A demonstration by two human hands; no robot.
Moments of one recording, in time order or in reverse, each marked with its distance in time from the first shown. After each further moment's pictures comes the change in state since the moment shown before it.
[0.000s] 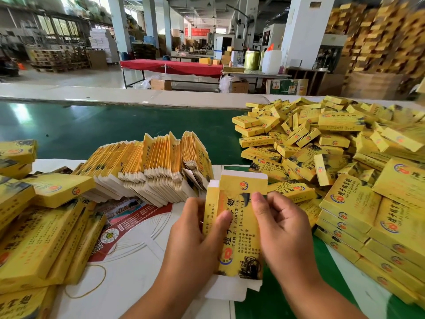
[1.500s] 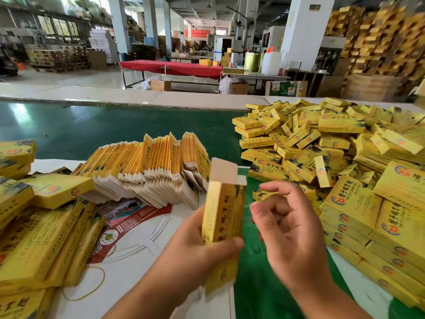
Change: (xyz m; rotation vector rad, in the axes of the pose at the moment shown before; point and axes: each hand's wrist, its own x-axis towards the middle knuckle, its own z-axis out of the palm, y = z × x) left_hand 0.003 0.002 -0.016 -0.134 -0.329 -0.203; right_hand 0.000 -0.015 -0.009 0.056 -0.101 -0.193
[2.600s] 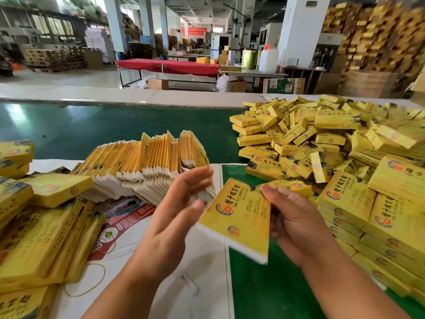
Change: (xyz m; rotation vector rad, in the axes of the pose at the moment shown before) left_hand 0.014 0.025 -0.020 -0.026 0.080 0.353; right_hand 0.021 0.024 -0.022 0.447 -0.081 0.728
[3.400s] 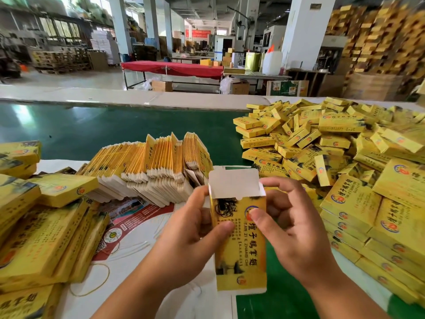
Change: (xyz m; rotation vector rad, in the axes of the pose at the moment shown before) left_hand -0.017 -0.017 0.004 0.082 -0.194 0.005; right_hand -0.015 0.009 0.007 -0.415 -0.101 -0.693
